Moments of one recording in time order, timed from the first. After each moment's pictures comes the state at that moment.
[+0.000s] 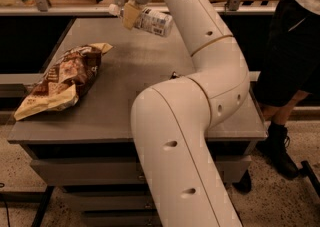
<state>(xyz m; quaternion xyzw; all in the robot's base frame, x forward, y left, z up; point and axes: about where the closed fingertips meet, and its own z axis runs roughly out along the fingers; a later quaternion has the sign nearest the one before) 0.804 0.058 0.913 -0.56 0.79 0.02 0.25</state>
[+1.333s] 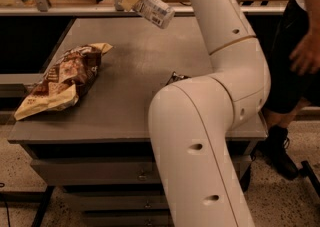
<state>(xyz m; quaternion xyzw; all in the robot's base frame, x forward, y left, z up) 0.805 0.055 0.969 -0.50 0.79 0.09 0.34</state>
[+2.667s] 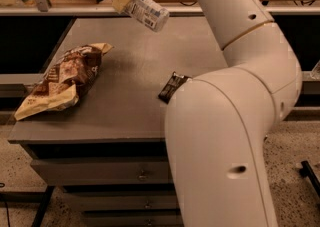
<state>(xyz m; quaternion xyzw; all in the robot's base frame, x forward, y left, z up) 0.765 0.071 0.983 -0.49 0.81 0.11 0.31</state>
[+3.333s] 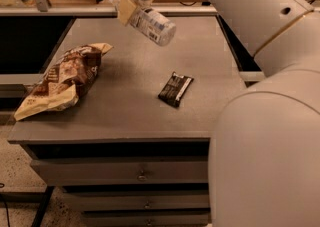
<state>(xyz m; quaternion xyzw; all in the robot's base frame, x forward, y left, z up) 0.720 0.053 0.966 -0.43 0.86 0.06 0.28</state>
